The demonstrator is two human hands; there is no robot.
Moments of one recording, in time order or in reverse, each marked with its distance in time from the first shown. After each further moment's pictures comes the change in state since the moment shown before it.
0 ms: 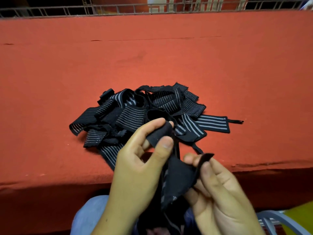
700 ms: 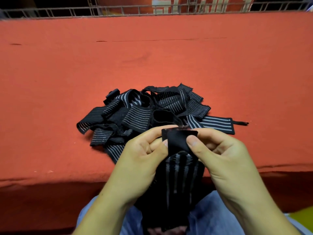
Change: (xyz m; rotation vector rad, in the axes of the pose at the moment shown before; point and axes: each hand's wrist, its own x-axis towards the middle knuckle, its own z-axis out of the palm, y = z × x) left_hand 0.014 -0.007 -0.018 -0.246 -0.206 -0.272; right_hand 0.039 -0.034 -0.004 -0.294 0.036 -0.112
